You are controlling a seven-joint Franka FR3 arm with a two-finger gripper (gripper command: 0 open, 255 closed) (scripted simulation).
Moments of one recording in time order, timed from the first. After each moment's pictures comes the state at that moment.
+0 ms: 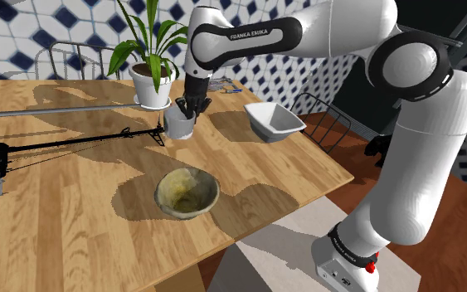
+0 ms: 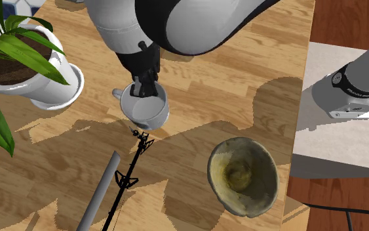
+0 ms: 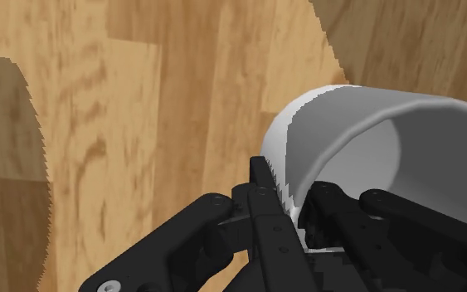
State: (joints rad) arm 0.11 0.37 0.24 -1.66 -0.01 1.97 0.35
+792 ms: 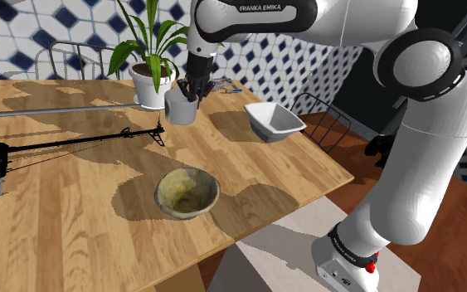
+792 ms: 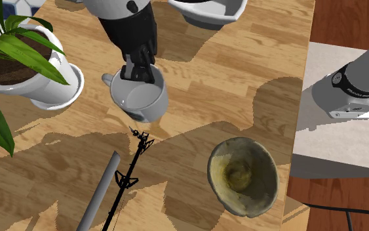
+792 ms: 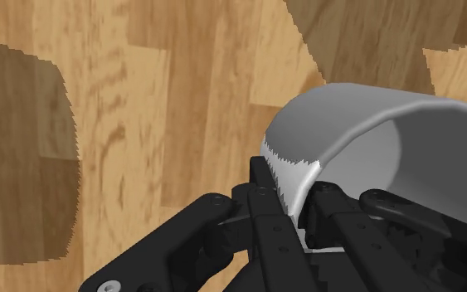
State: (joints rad) arm 0.11 0.33 0.24 -1.56 0.00 1.83 0.35
